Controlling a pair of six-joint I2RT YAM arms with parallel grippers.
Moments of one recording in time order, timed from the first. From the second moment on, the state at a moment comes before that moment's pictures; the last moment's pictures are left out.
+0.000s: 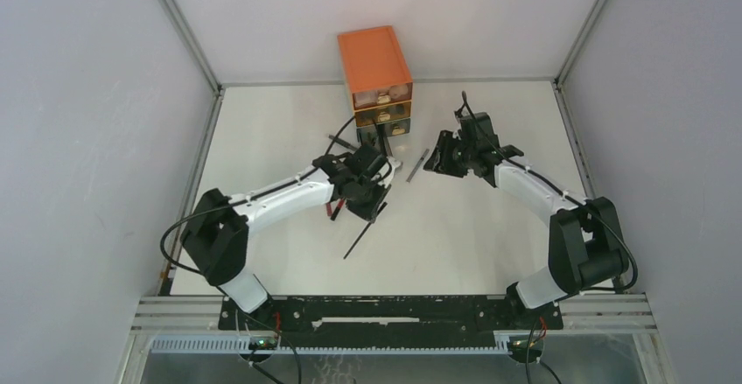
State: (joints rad) left arm -0.82 1.65 1.18 -0.72 0.09 -0.21; right arm 0.33 1.51 1.00 -0.31 -0.24 0.54
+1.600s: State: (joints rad) left arm -0.38 1.92 1.38 -0.27 0.48 -0.97; right arm 0.20 1.28 0.87 -0.32 -0.23 0.54
